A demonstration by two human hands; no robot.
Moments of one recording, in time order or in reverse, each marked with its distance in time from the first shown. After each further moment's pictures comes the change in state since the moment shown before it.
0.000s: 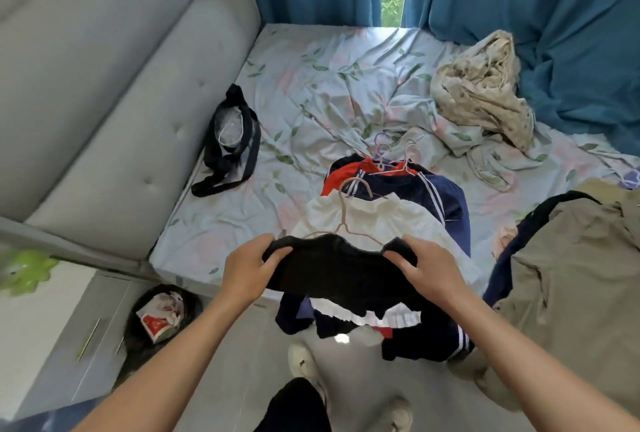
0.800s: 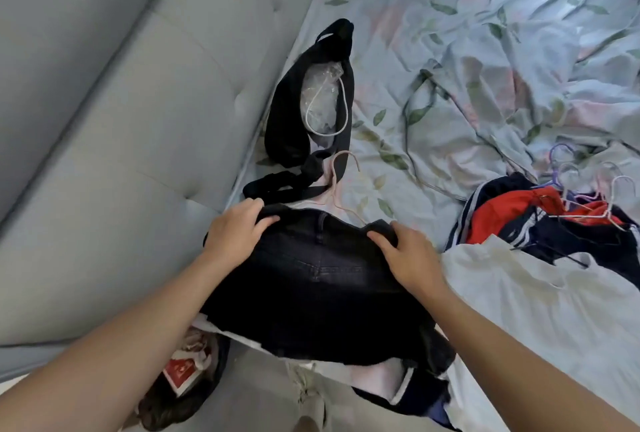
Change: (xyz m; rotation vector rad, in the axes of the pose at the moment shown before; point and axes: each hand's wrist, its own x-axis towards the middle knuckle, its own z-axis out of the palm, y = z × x) left_hand 0.343 -0.449 -0.039 0.277 -0.124 -0.011; right_hand 0.376 -0.182 0.375 -0.034 -0.091 0.218
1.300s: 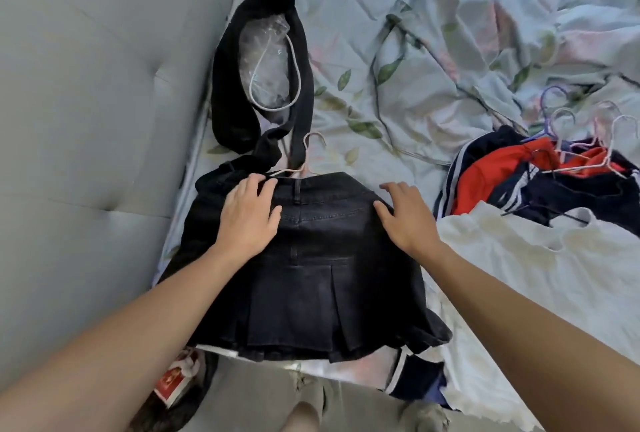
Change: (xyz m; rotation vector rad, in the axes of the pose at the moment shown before) left_hand 0.054 0.056 0.084 0.177 -0.063 0.136; right_hand 0.068 0.087 0.026 -0.101 -0.005 -0.008
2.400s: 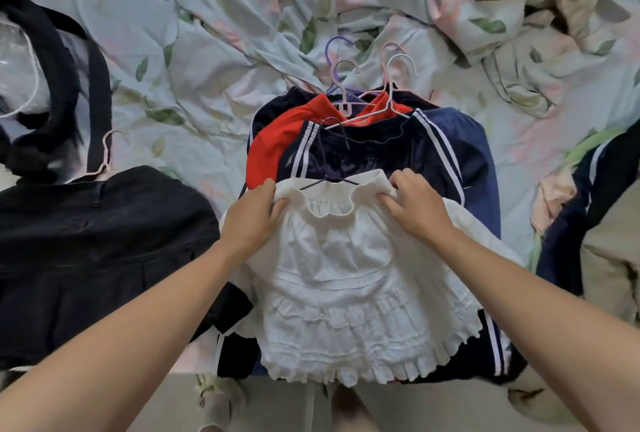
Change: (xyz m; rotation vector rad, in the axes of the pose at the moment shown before) left_hand 0.015 0.403 0.091 -0.229 -0.141 0.121; right_hand -0.100 0.386 -0.156 -0.008 0.088 0.069
